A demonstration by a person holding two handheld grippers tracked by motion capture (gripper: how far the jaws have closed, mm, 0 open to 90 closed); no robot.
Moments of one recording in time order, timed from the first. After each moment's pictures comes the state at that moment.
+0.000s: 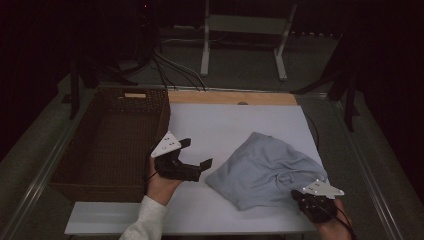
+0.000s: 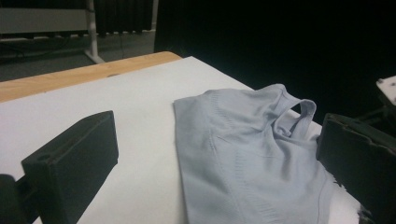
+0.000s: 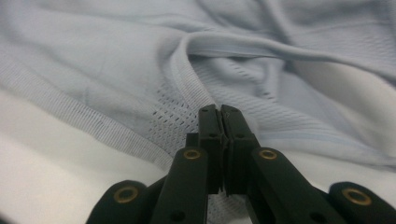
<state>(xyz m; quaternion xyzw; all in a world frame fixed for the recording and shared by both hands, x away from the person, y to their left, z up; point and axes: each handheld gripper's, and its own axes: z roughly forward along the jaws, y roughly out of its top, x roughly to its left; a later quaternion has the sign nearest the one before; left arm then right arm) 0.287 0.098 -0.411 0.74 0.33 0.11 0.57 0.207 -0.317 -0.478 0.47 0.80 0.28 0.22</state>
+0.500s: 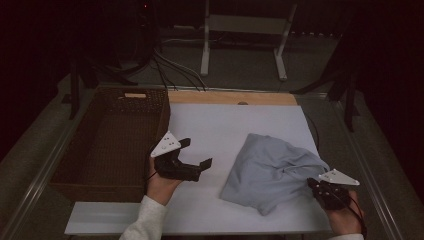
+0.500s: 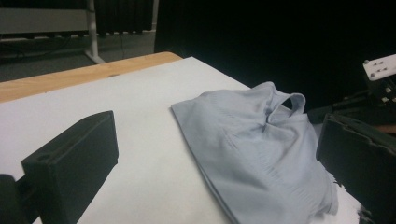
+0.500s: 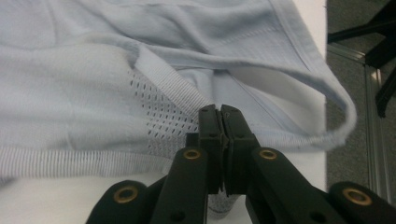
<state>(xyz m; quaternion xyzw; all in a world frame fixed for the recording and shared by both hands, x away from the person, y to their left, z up) 0.287 0.098 -0.411 0.74 0.34 0.11 0.57 0.231 -0.355 -0.474 0.52 0.76 0.27 0.27</state>
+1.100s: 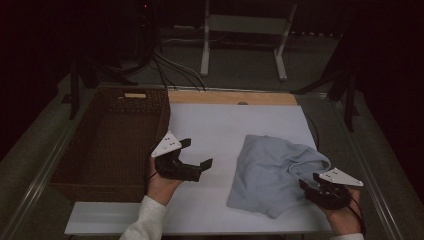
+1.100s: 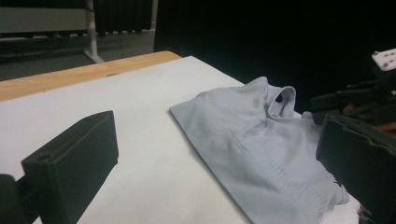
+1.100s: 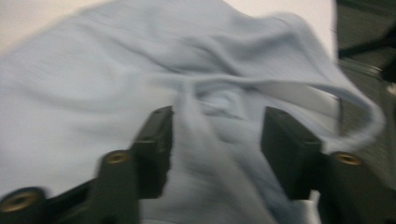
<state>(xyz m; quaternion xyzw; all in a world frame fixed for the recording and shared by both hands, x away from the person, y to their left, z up) 0.287 0.097 -0.412 0.74 0.34 0.11 0.57 0.227 -0.346 -0.463 0.51 0.76 0.31 0.27</state>
